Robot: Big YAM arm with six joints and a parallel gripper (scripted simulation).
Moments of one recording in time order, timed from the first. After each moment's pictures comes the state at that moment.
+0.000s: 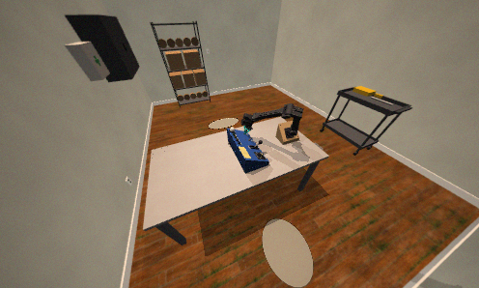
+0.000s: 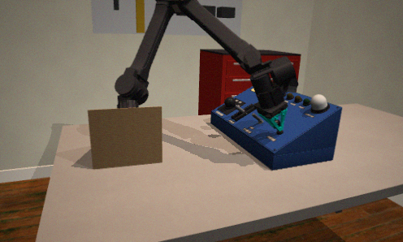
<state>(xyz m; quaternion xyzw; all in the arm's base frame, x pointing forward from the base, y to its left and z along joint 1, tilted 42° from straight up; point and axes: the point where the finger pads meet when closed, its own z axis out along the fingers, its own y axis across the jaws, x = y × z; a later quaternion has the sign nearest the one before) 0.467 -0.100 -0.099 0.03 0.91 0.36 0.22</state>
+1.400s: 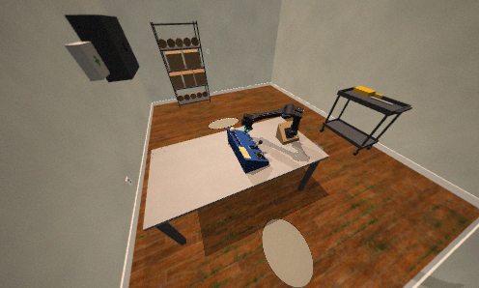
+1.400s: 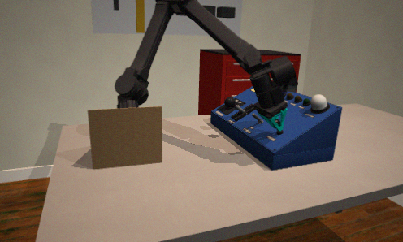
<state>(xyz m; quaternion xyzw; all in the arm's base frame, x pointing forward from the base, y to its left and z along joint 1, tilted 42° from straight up) 0.467 -0.100 -0.098 0.02 0.91 0.36 0.22</state>
